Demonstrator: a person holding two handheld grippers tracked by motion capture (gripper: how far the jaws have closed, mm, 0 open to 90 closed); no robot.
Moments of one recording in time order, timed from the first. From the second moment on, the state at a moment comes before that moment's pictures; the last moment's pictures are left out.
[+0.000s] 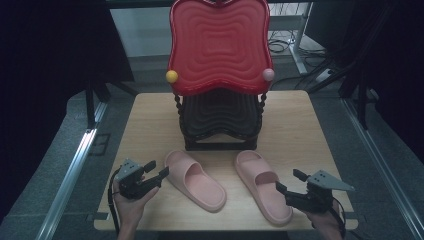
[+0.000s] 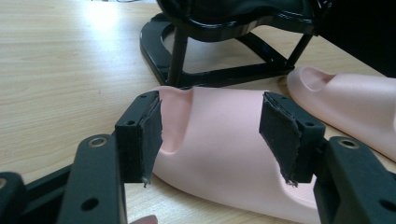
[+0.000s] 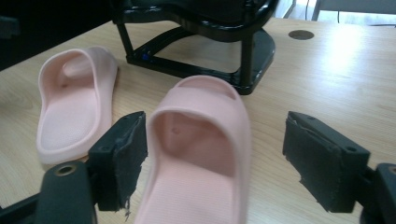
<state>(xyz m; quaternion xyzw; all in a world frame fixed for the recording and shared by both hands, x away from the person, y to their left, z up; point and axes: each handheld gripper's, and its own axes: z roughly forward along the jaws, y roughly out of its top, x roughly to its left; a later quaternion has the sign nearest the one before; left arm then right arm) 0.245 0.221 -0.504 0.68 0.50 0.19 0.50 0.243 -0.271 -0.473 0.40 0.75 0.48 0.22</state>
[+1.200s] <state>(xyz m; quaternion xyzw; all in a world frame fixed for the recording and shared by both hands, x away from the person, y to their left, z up) 0.234 0.226 -0.505 0.67 0.51 0.19 0.51 0.275 -0.090 -0.489 0.34 0.81 0.46 0.16</state>
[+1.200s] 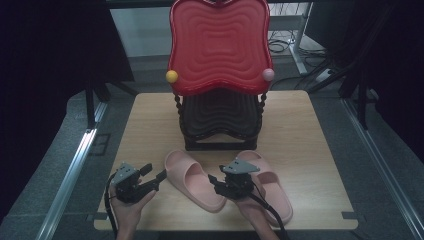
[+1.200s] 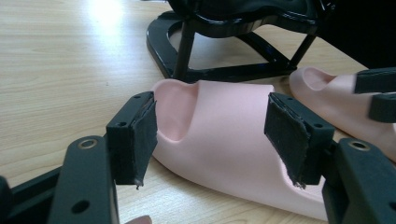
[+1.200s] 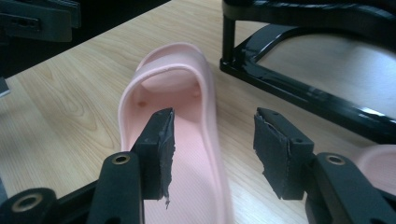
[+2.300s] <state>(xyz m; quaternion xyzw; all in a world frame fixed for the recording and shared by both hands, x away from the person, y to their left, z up) 0.236 0.231 -0.509 0.66 0.52 0.17 0.51 0.335 -0.038 -0.535 0.35 0.83 0.42 0.12</state>
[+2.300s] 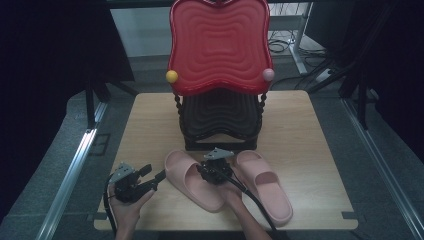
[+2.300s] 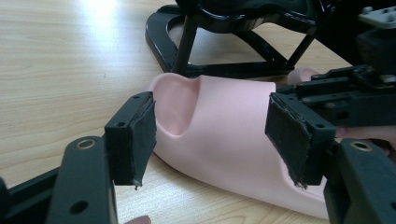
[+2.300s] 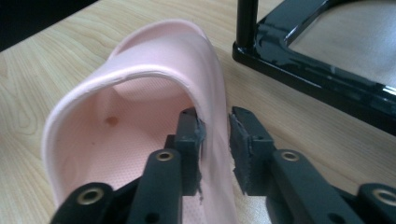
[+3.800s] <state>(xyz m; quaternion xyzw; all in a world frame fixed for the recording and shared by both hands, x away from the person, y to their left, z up) 0.236 0.234 -0.508 0.66 0.52 0.17 0.52 0.276 -0.098 -0.481 0.40 0.69 0.59 0.10</state>
